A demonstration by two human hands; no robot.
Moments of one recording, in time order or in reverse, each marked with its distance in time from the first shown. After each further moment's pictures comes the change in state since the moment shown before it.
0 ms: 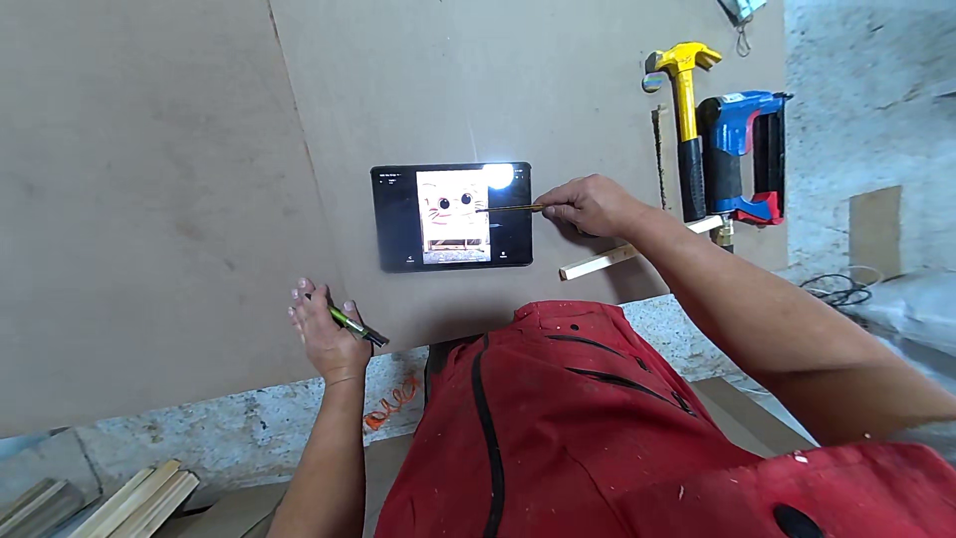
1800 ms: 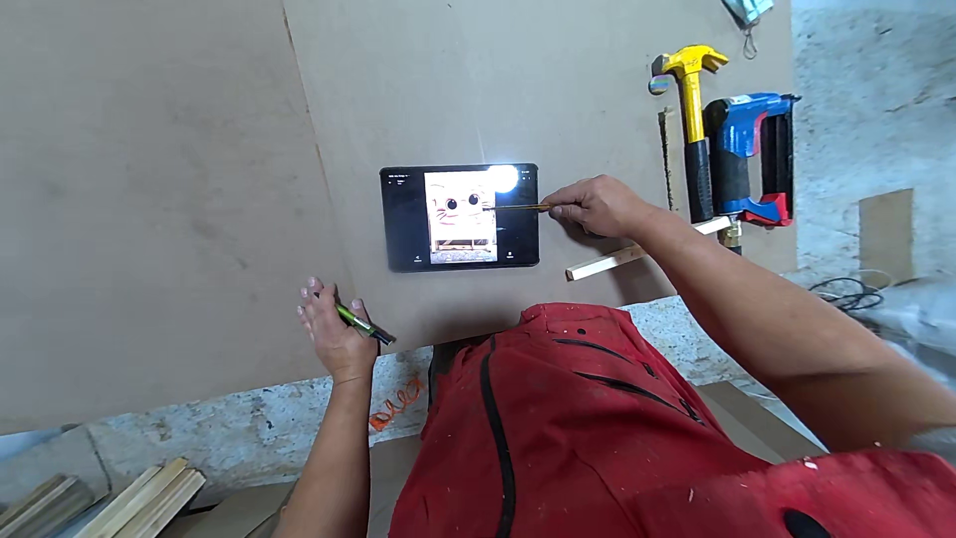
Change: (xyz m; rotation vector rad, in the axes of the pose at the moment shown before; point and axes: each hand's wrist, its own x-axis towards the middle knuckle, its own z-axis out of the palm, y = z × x) left_hand 0.001 0.004 -0.004 -0.046 0.009 -0.021; right_hand 0.000 -0.003 -0.002 0.052 0.001 0.043
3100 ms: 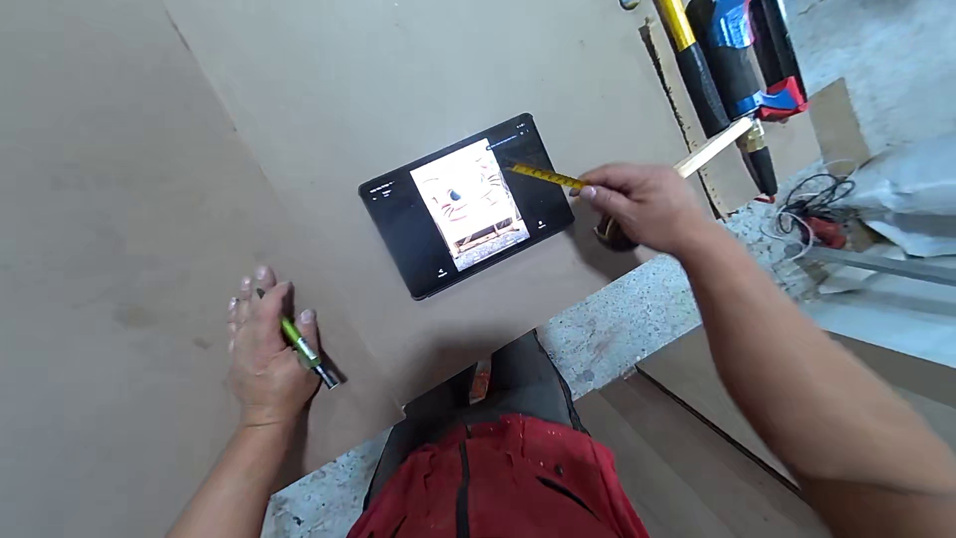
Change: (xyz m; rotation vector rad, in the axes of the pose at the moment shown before) left_hand 0.124 -0.067 -0.014 -0.097 -0.220 0.547; right_hand -0.065 -0.089 0.064 0.135 0.524 0.320
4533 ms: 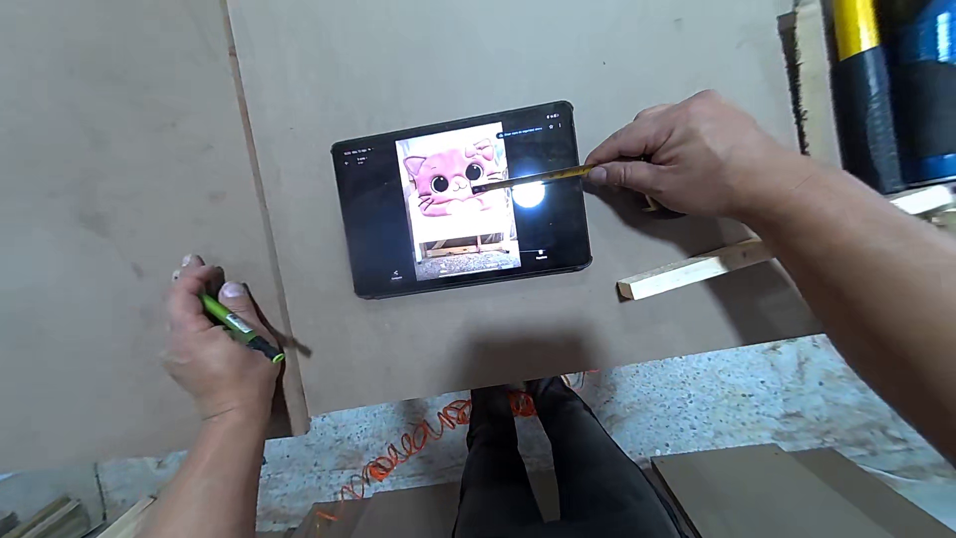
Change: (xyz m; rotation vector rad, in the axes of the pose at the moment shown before) left_hand -0.032 0.078 0.038 0.157 0.359 -0.510; right_hand 0.114 0.075 -0.013 -0.206 -0.226 -0.539
